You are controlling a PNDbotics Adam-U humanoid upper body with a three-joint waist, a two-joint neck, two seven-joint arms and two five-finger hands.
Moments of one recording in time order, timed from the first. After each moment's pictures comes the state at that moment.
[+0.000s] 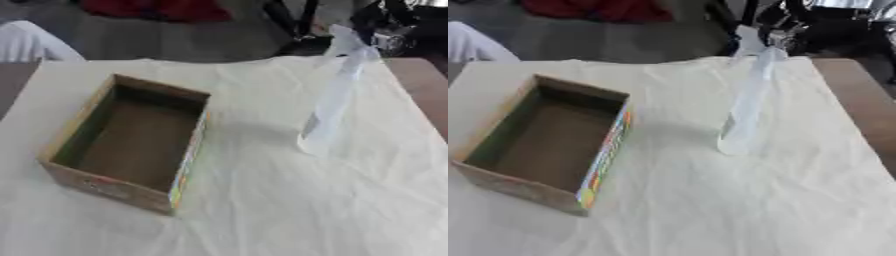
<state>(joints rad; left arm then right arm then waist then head) -0.10 0.41 0.13 -1.98 0.25 -0.04 0.11 -0.73 -1.09 0.19 -1.70 -0.02 0.31 0.56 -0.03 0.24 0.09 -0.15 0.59</state>
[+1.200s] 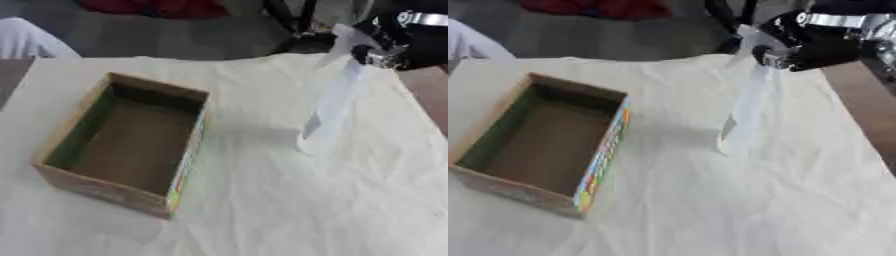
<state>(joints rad) -0.11 0.41 0.13 -1.98 0.24 -0.04 0.11 -0.68 -1.10 0.18 -1.74 -0.03 0.32 0.52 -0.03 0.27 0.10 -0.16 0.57</state>
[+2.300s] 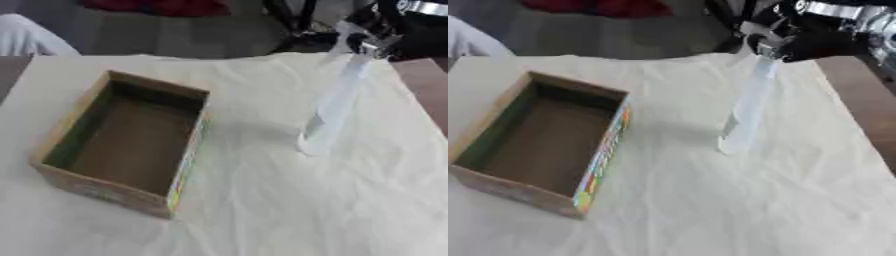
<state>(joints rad) -0.11 0.41 0.13 -1.98 0.24 -0.04 0.10 -0.70 -1.09 0.19 -1.73 -0.05 0.34 0.44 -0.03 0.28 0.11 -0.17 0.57</state>
